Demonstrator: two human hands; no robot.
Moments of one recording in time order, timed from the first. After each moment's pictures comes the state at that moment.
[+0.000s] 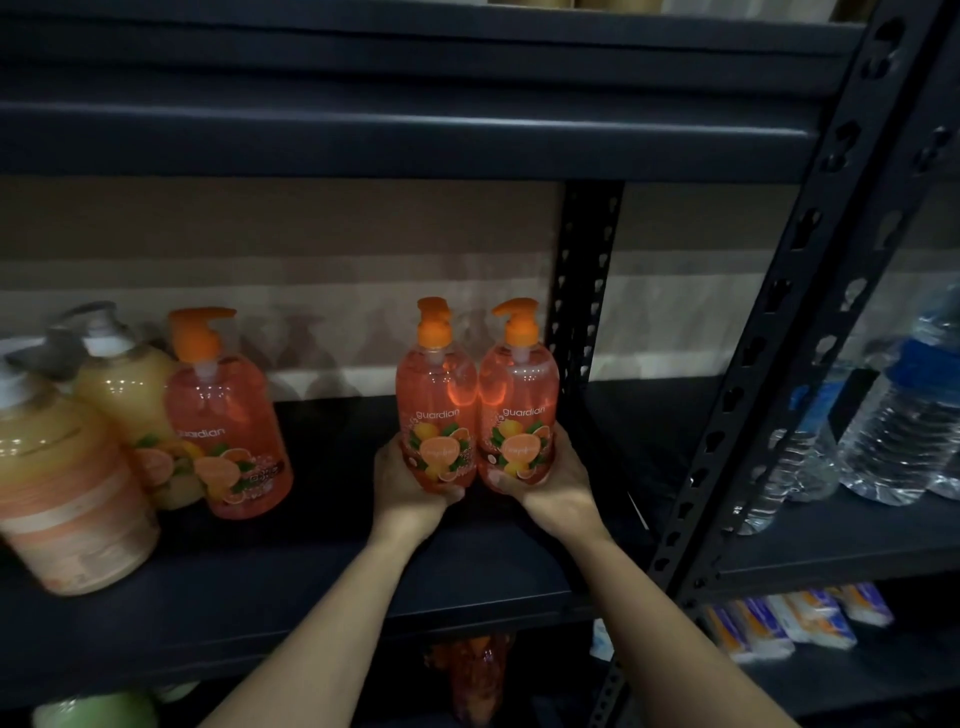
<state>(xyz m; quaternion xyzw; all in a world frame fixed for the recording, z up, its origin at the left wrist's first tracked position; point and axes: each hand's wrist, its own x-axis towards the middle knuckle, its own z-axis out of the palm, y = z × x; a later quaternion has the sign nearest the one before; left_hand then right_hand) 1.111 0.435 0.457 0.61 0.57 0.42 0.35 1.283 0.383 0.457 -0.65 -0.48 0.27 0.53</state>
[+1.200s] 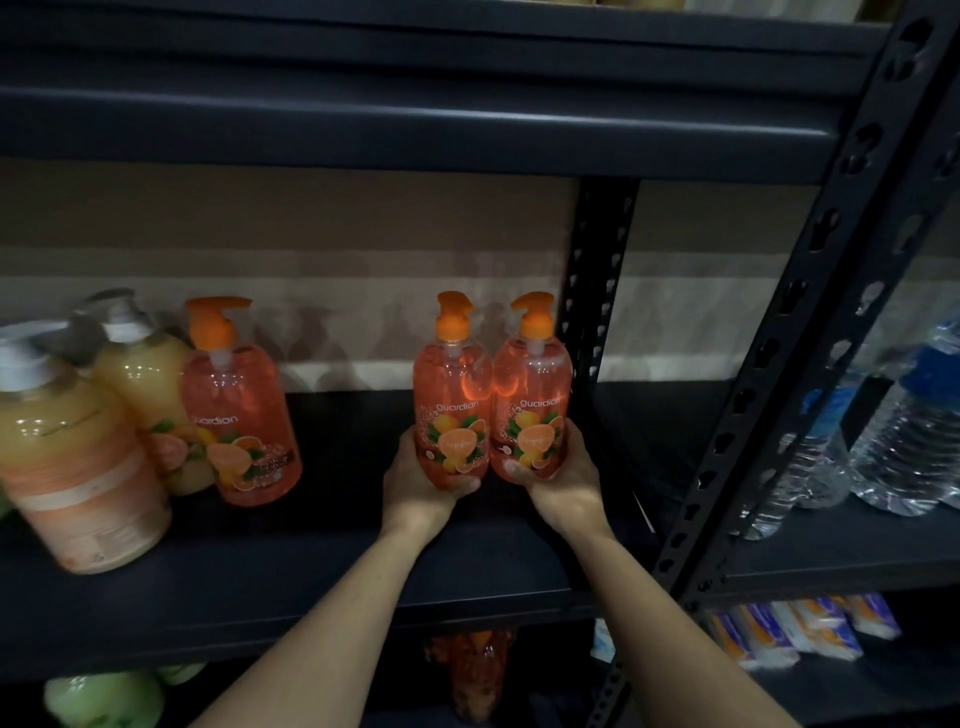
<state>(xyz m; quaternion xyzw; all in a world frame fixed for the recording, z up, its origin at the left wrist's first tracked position) 1.114 0.421 0.466 0.60 0.54 0.43 0.41 1.279 0.385 0.460 -0.67 -0.45 0.24 0.54</state>
